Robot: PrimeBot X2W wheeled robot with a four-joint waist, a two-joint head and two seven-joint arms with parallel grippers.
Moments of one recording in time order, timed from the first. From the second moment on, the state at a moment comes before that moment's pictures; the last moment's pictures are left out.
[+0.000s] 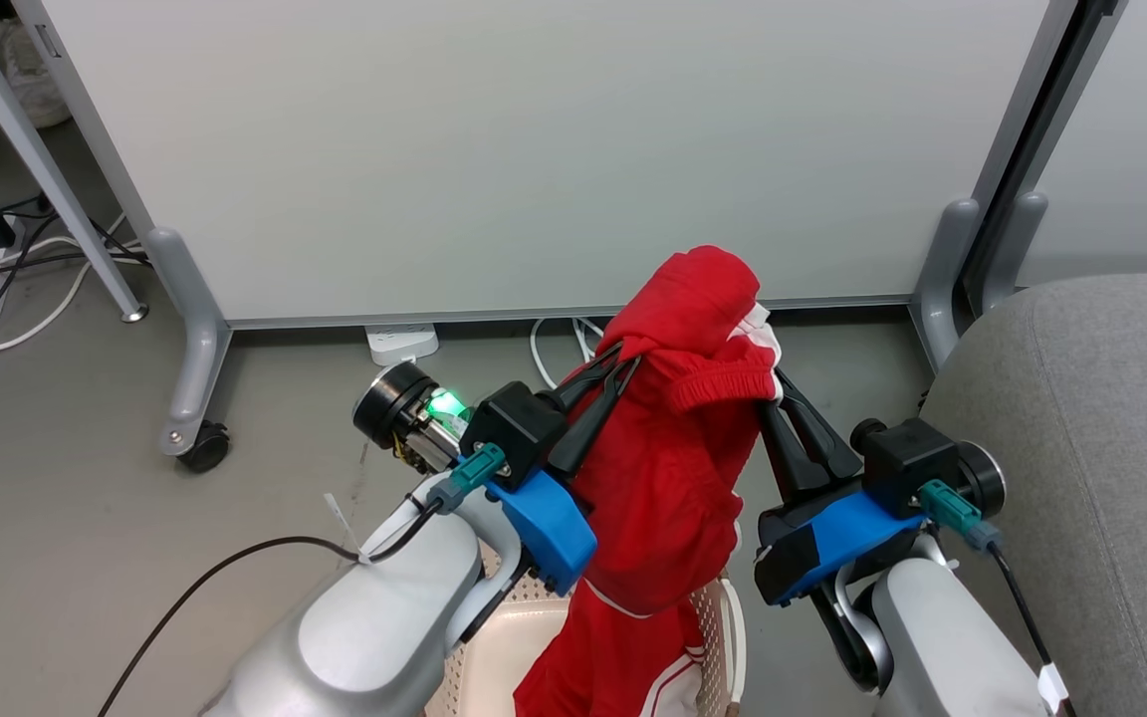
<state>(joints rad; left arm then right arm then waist) -0.73 0.13 -0.90 0.54 -0.40 0.00 -0.24 -0.40 -0.05 0.25 0.48 0.09 0.13 -0.26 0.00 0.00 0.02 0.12</state>
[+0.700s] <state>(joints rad) -0.74 0.14 -0.91 0.54 -0.41 0.01 -0.25 -0.40 -0.05 0.25 0.47 0.09 0.13 -0.26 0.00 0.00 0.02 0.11</state>
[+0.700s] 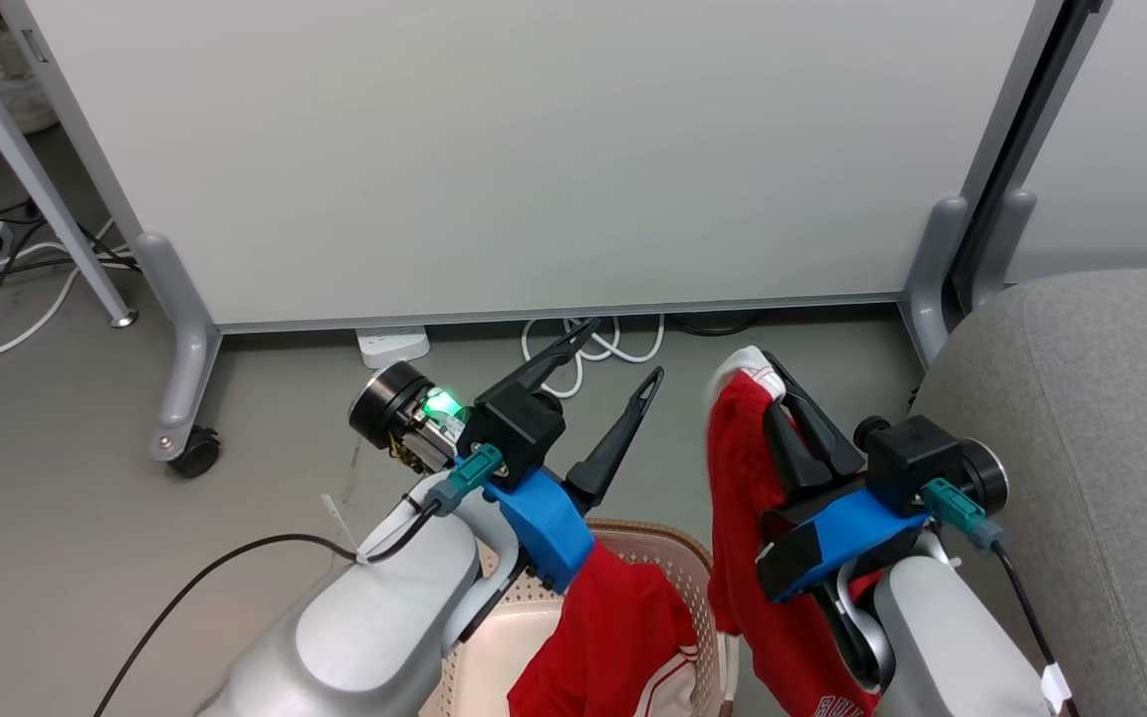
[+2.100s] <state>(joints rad) -0.81 0.16 -0.97 0.50 -0.39 -0.01 -0.23 -0.43 -0.05 -0.02 0.26 0.05 0.13 -0.26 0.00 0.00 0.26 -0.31</state>
